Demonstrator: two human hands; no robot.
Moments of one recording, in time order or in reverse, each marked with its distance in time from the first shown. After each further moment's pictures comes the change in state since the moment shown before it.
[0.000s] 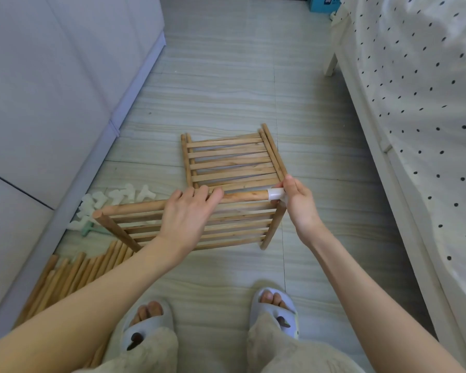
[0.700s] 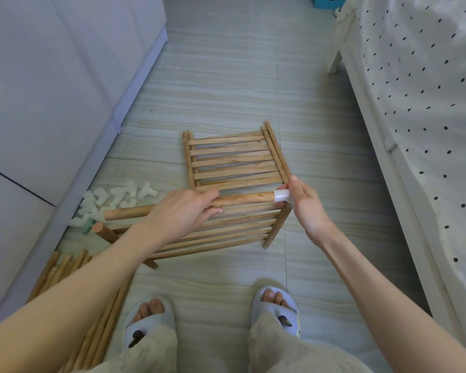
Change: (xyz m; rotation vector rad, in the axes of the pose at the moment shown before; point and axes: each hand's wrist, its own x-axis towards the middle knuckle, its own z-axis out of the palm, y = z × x) left_hand 0.009 -0.031 0.007 -0.399 -0.178 0.199; right_hand 0.004 0.007 -0.011 -0.157 -0.091 0.012
